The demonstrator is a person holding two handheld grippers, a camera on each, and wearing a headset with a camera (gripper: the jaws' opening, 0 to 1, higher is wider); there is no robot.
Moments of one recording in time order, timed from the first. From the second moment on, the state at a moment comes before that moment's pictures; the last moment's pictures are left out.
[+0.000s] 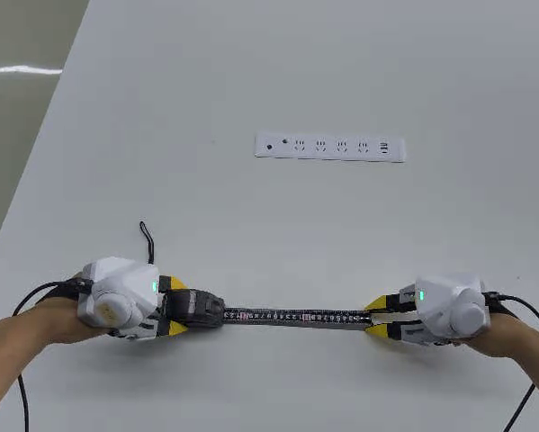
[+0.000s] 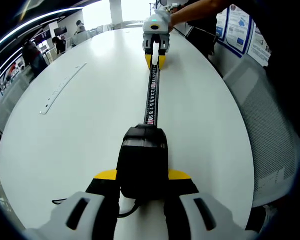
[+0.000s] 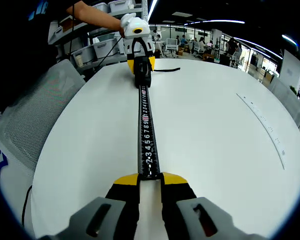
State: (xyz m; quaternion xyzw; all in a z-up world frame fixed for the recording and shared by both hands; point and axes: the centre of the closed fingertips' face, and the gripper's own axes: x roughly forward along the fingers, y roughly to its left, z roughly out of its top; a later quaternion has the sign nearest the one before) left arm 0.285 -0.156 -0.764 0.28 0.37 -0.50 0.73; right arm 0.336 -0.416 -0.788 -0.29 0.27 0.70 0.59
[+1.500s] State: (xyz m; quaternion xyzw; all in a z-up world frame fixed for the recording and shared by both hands) left arm 0.250 -0.125 -0.732 0.27 0.37 -0.43 0.78; right arm 0.317 -0.439 -0.742 -0.28 0.31 0.60 0.68
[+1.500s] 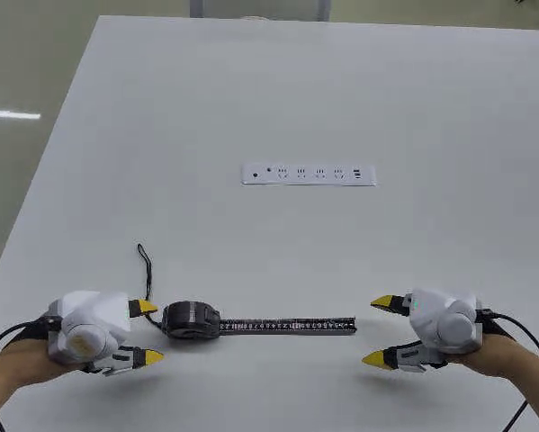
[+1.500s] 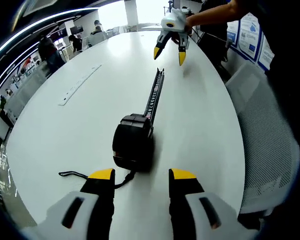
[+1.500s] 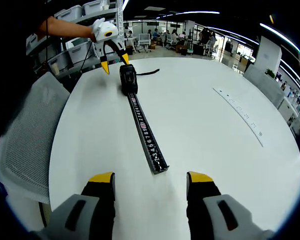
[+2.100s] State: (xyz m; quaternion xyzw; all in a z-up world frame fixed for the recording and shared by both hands) left arm 0.221 -0.123 -0.719 0.19 0.37 -0.36 0.84; right arm 0.294 -0.441 -0.723 -0.23 0.32 0.54 0.75
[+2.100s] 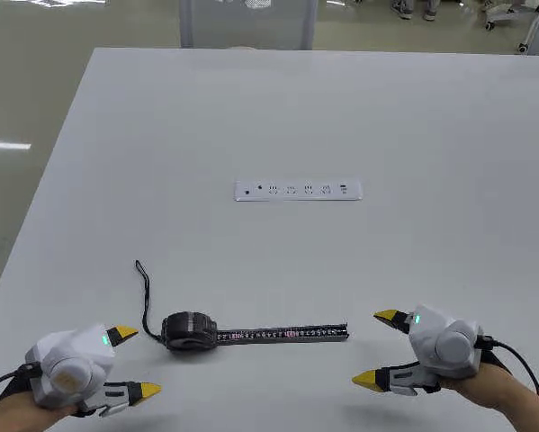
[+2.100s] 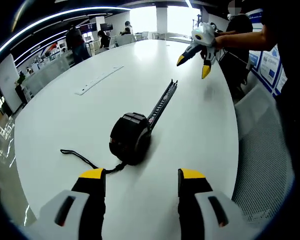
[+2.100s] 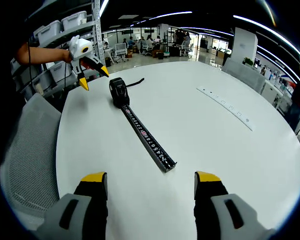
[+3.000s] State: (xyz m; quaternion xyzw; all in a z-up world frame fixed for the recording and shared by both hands) left arm 0.194 -0.136 -0.686 0.11 0.33 -0.25 0.90; right arm 0.267 -0.439 -0.692 -0.16 0.29 0.45 0.83
